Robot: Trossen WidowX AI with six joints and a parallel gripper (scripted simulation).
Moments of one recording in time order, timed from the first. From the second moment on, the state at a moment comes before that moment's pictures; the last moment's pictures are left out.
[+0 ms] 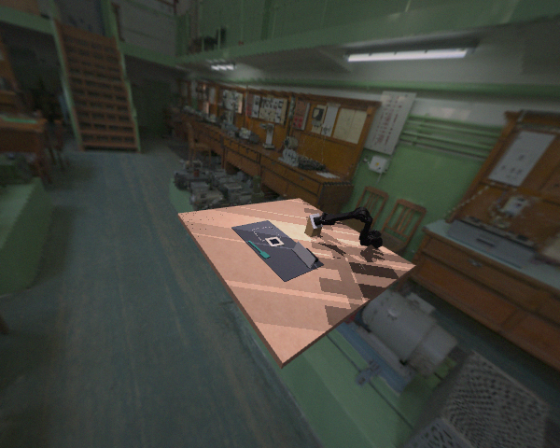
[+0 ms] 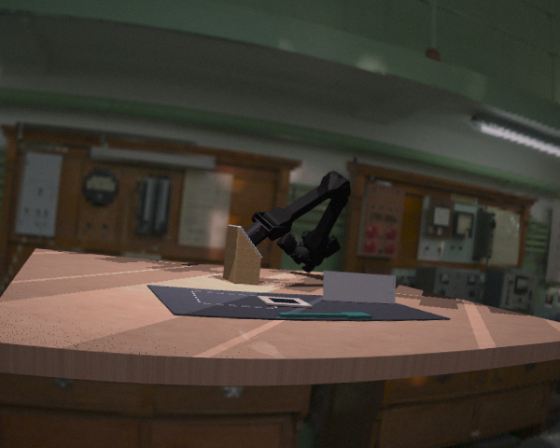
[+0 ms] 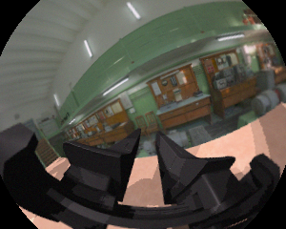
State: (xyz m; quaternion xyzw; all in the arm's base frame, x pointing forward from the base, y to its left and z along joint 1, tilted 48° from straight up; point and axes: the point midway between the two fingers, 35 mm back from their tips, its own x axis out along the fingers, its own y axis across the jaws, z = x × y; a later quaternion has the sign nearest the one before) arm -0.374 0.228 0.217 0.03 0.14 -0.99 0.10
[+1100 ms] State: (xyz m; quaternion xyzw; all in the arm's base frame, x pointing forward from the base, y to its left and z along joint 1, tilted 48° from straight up) arm -0.268 0.339 0.331 0.01 0.05 -0.99 -0.16
